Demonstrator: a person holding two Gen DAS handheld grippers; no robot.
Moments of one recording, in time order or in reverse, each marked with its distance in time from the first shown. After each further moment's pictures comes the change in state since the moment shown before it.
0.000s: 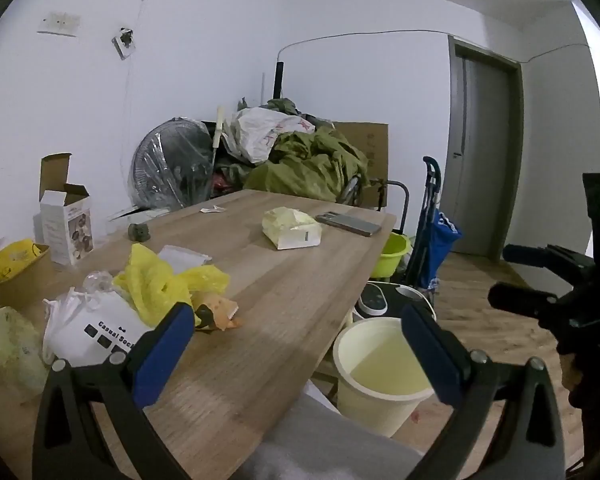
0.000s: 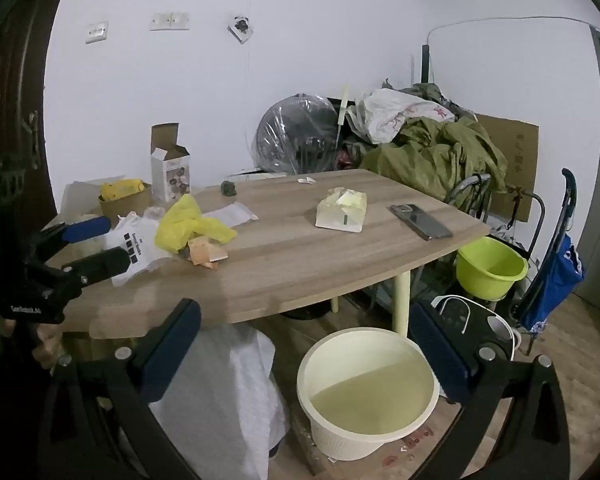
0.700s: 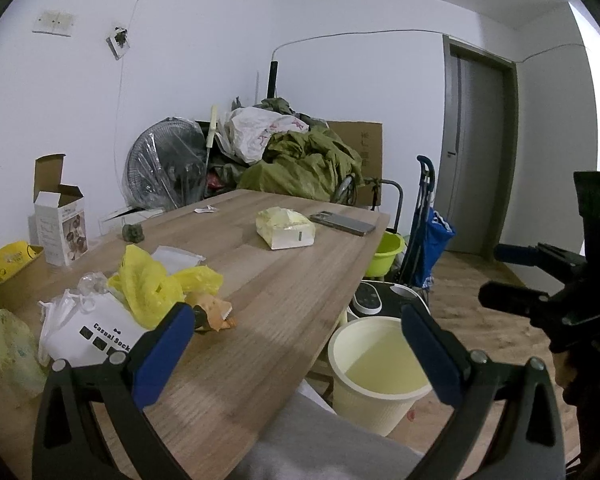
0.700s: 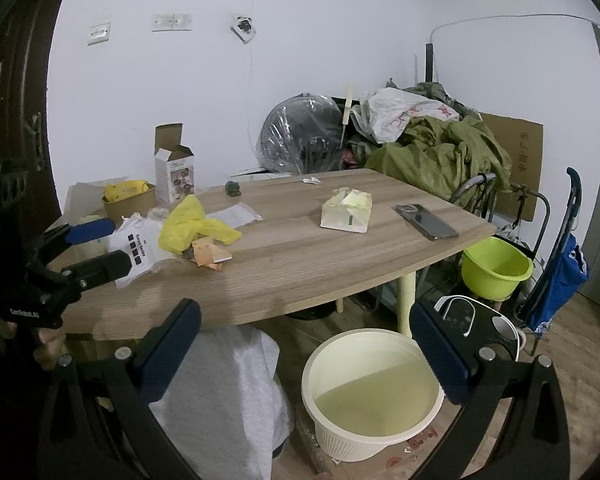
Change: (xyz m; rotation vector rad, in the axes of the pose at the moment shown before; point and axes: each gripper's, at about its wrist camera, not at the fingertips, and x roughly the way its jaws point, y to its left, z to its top) left arm 0.000 -0.002 0.001 0.005 0.005 -0.021; right arm 0.006 0.000 -0.001 0.007 0.001 0.018
